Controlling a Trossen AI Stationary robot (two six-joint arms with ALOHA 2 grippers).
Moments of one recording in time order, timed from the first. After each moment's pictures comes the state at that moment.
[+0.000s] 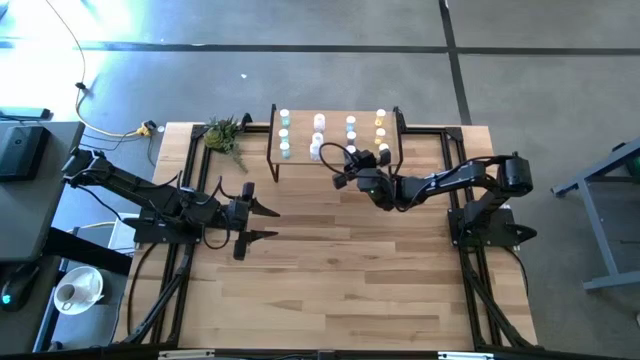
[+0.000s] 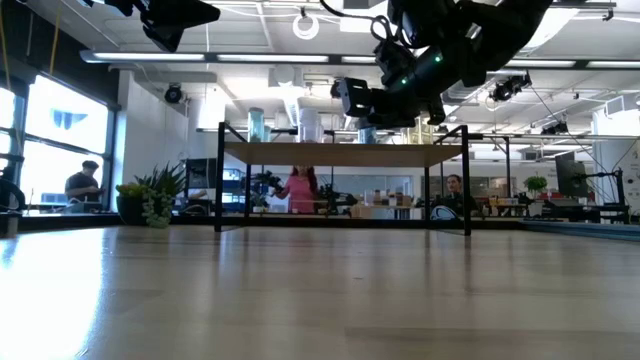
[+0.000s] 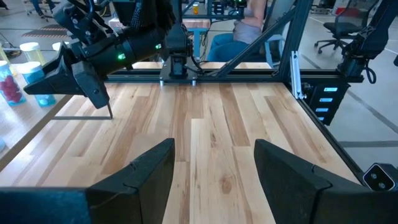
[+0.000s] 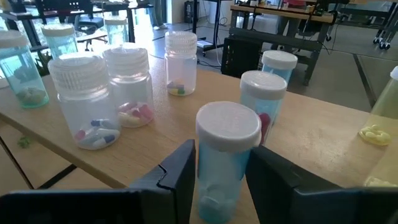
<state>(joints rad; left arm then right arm) -0.22 0.87 0.54 0.07 -0.30 -0.09 -0.09 1.64 0.84 0.45 0.95 0.26</state>
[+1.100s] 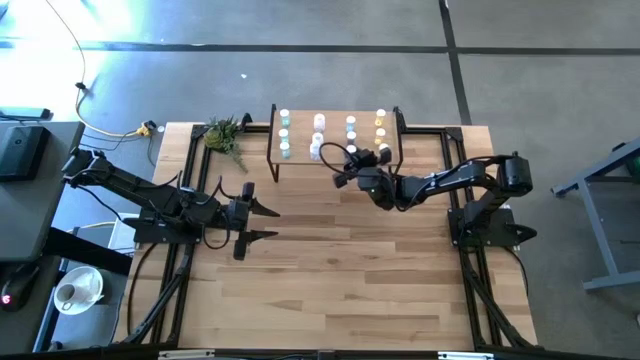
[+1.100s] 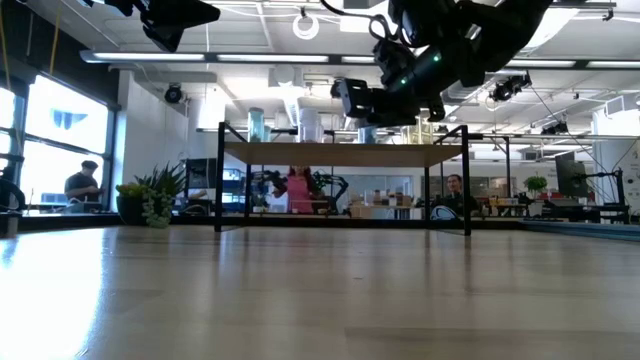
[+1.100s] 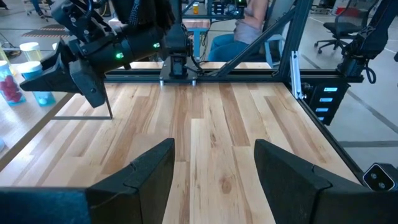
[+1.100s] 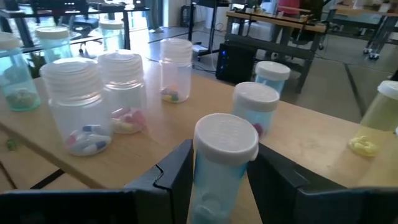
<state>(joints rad) -0.22 0.87 0.54 0.07 -0.30 -0.09 -0.09 1.64 0.83 0.48 0.97 0.20</state>
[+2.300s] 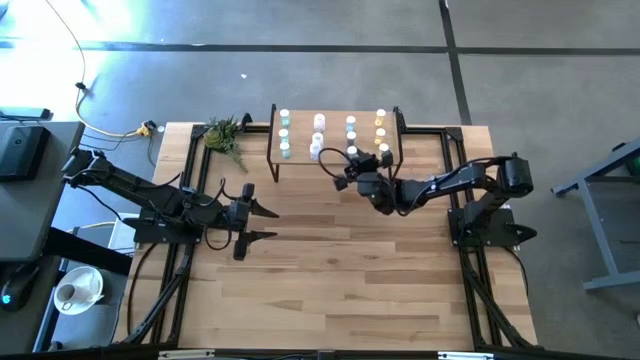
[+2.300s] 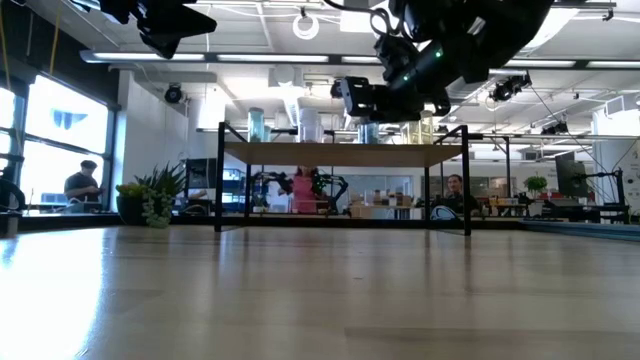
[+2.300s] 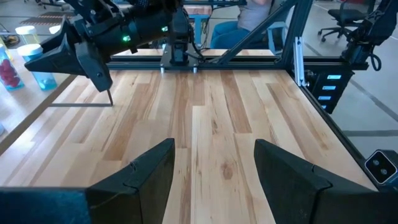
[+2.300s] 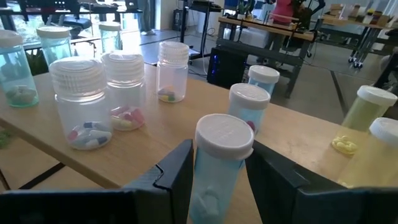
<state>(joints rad) -0.22 0.87 0.54 0.02 -0.30 -0.10 -0.05 1.64 0.84 0.48 1.05 0.18</state>
